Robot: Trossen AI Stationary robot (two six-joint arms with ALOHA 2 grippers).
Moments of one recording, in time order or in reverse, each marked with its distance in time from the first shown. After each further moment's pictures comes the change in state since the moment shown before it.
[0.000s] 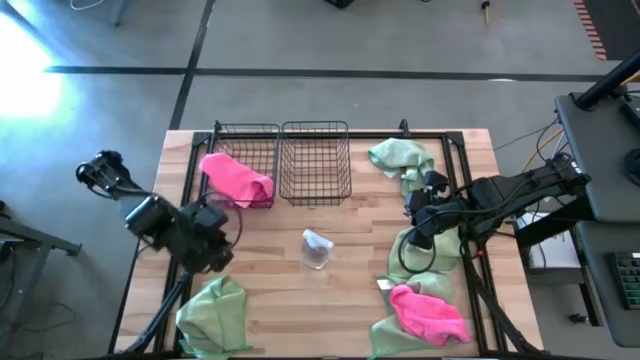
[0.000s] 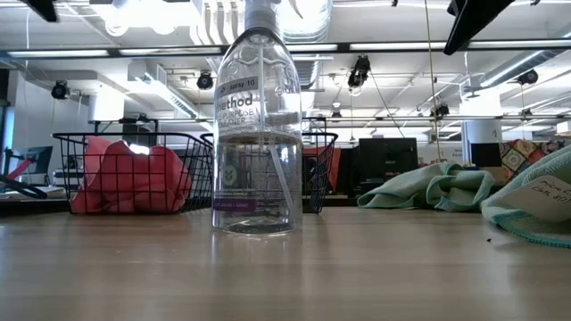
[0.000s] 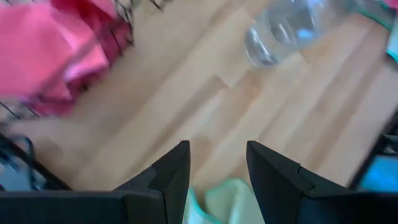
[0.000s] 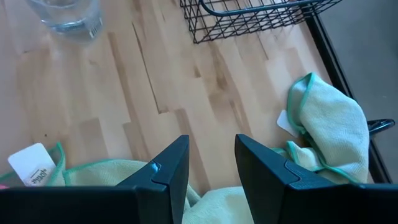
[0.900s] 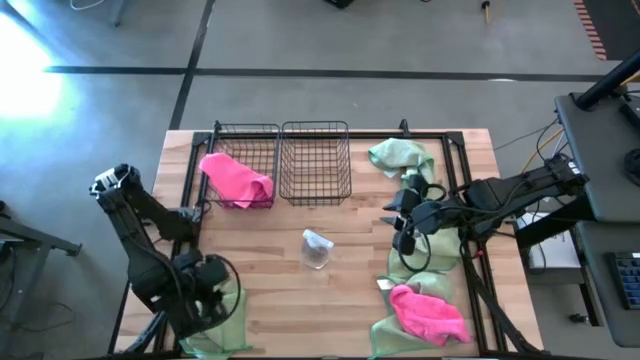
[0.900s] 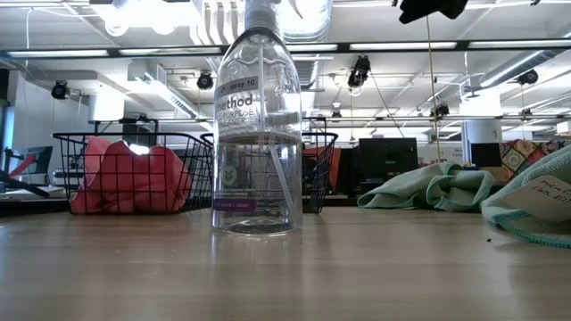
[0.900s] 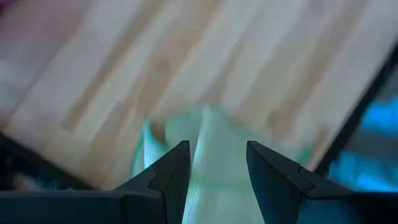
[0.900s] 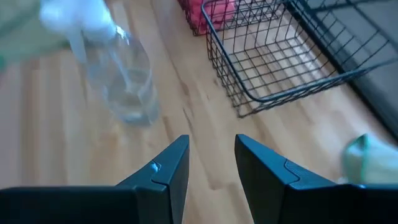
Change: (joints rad) left arm -0.314 0.271 0.000 0.119 0.114 -0.183; right arm 0.000 0.029 0.000 0.363 -0.008 0.002
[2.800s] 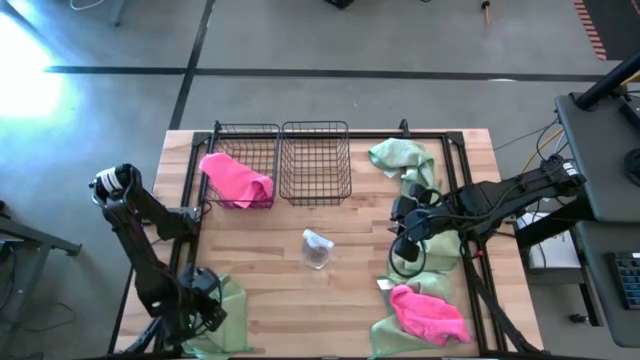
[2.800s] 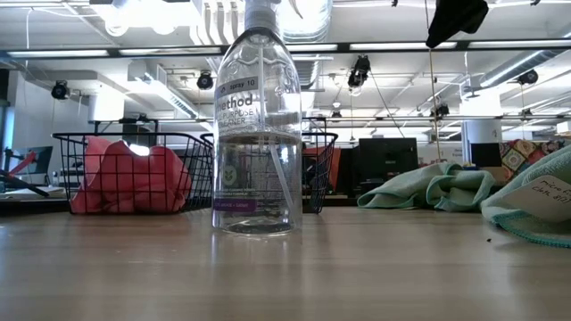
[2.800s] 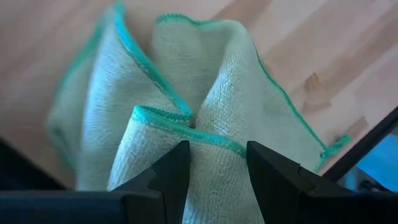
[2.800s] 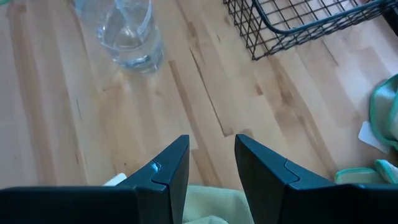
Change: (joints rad) left arm -0.173 -0.009 -0.445 0.532 0.043 -0.522; right arm 0.002 0.042 0.000 -0.155 -0.131 0.103
